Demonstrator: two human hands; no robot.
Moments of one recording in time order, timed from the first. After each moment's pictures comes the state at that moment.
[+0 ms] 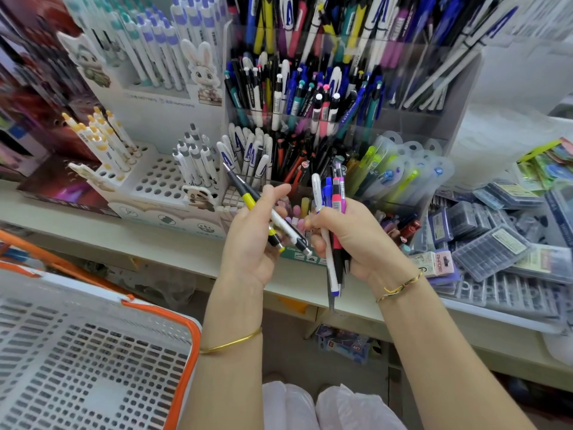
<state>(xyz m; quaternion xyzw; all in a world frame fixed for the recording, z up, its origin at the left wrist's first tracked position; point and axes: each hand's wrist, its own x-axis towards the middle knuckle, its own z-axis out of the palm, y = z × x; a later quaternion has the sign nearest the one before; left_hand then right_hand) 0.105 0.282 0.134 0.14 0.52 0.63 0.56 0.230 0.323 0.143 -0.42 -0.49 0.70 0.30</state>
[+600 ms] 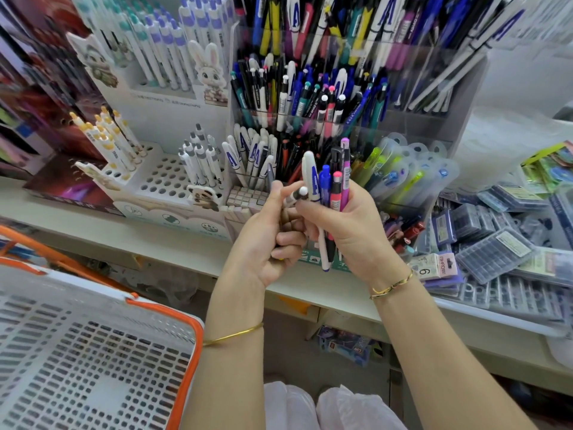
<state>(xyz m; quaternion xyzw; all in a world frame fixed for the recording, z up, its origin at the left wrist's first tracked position) 0.103 0.281 0.140 0.10 0.42 0.56 0.70 0.221 0.315 0.154 -0.32 -0.57 0.63 0.42</state>
